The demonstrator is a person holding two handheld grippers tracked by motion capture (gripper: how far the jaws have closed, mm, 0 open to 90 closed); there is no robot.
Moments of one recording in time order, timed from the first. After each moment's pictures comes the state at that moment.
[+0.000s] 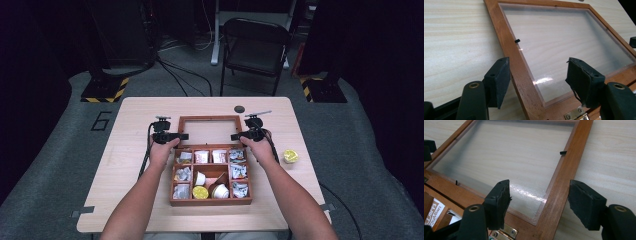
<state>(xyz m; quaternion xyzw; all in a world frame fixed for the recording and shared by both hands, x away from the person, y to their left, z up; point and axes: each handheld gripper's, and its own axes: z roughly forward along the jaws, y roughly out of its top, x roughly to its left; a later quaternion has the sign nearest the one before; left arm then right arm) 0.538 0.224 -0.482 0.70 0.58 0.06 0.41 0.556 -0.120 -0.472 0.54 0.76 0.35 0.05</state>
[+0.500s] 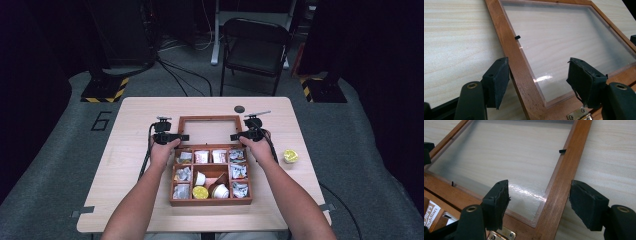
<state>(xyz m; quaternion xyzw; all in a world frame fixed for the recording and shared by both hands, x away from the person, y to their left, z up) 0.540 0.223 -0.486 0.71 0.58 0.05 0.40 0.558 -0.119 -0.475 0.55 0.76 0.35 0.05</state>
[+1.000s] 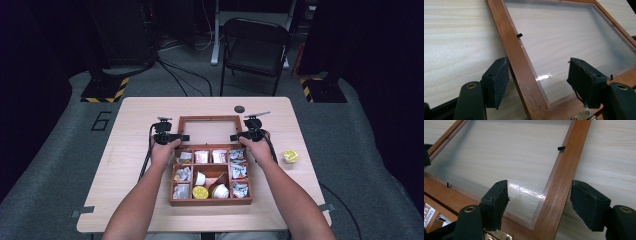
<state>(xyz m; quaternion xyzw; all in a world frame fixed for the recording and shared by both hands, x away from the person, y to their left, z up) 0.543 0.222 -0.491 0.71 0.59 0.05 0.39 0.561 -0.119 -0.480 0.55 0.76 0.35 0.04</state>
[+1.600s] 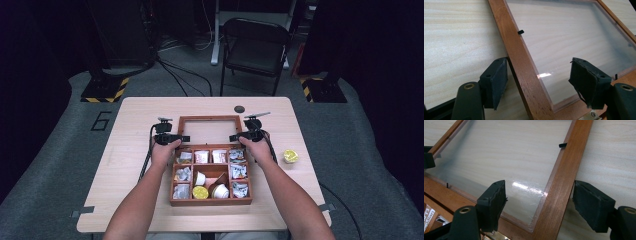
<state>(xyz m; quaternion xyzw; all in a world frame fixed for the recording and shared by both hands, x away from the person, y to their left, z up) 0.545 0.223 -0.497 0.70 0.59 0.04 0.39 0.564 -0.120 -0.486 0.56 0.75 0.35 0.03</state>
